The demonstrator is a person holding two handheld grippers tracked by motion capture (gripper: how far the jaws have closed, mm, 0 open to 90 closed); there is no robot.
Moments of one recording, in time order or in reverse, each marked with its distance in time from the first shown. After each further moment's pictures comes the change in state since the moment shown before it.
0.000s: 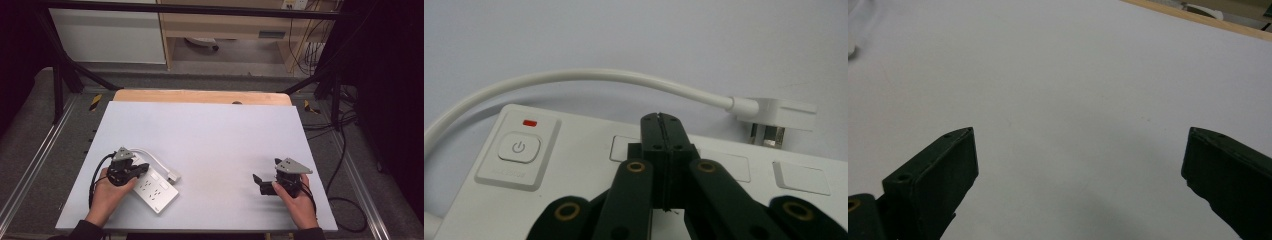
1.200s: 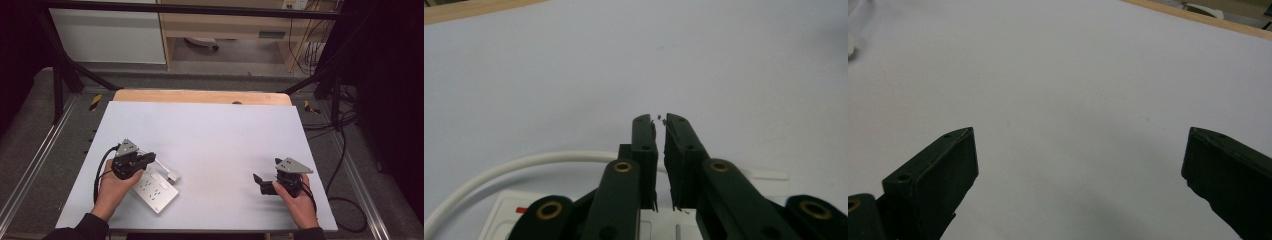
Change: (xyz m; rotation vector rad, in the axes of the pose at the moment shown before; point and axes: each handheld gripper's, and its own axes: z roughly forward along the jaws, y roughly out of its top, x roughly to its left) left arm -0.010 0.028 0.001 -0.138 -0.006 0.063; right arm -0.002 -0.001 0.000 -0.002 0.001 0.005
